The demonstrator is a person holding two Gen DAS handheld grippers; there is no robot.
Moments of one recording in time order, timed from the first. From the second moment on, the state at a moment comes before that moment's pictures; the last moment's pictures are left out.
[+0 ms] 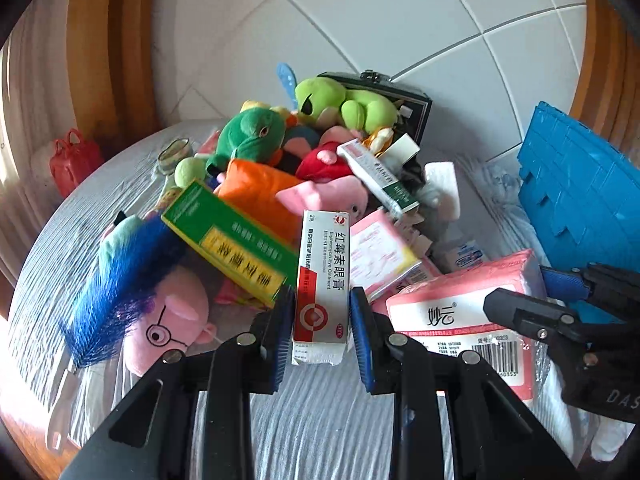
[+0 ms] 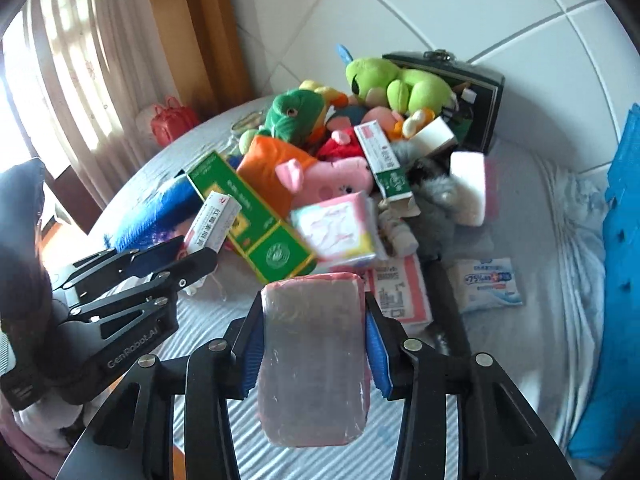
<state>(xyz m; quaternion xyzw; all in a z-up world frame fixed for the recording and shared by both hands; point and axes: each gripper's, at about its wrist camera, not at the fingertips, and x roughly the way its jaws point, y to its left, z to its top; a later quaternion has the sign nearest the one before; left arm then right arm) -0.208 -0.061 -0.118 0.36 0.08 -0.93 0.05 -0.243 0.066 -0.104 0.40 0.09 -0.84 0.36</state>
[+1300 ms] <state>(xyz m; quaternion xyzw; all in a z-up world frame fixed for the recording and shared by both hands) -0.340 0.388 0.115 0.26 -0.06 -0.94 -0.22 -0.328 0.526 0.125 0.18 0.02 -0.98 0.04</state>
